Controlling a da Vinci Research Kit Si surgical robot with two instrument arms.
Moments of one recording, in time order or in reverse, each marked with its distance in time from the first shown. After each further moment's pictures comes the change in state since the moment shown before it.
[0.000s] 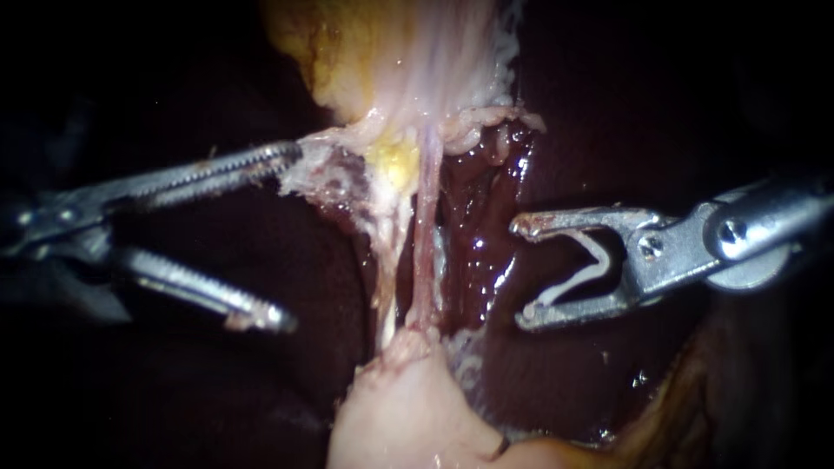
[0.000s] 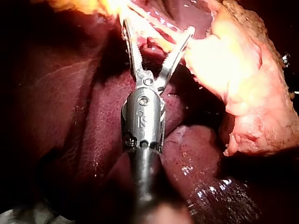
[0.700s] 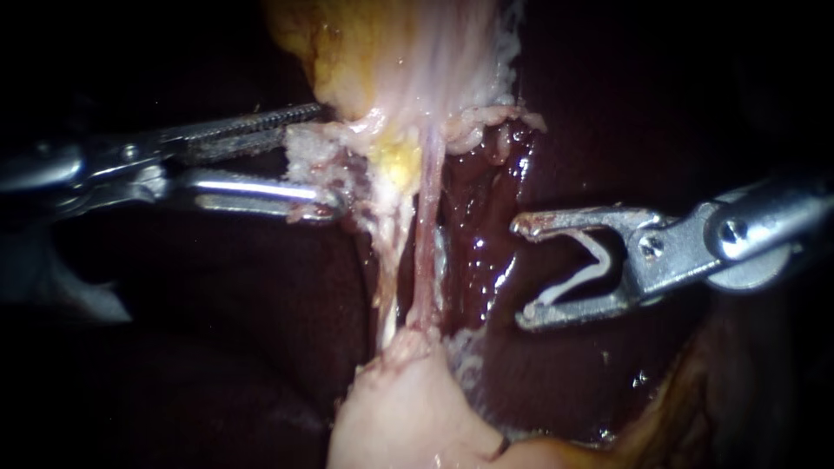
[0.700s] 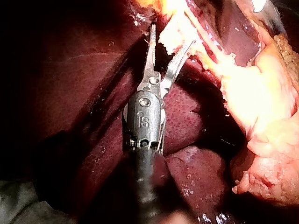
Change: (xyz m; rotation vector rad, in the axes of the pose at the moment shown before) right arm 0.000 0.000 0.000 -0.001 -0.001 0.006; left arm -0.005 -0.004 0.004 0.096 -0.074 -0.167
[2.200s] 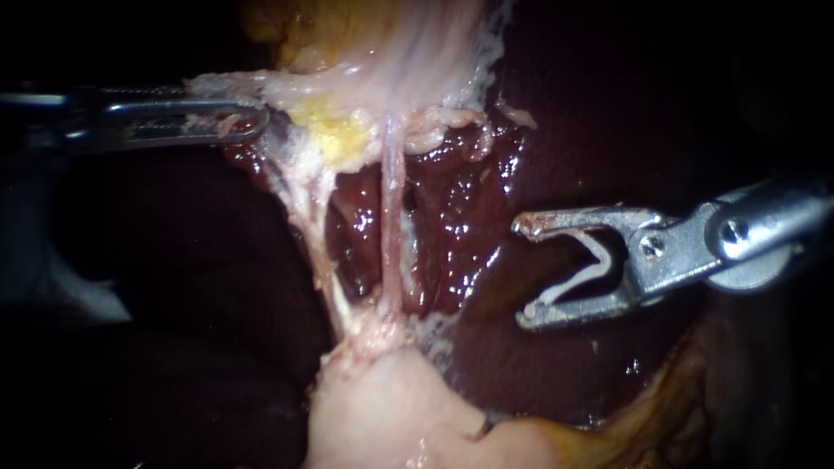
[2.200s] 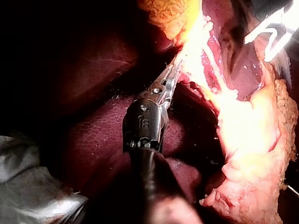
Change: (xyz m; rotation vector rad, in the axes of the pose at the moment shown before) right arm 0.000 0.000 0.000 0.000 0.000 0.006; left arm 0.010 -0.001 -0.010 -0.014 -0.059 -0.253
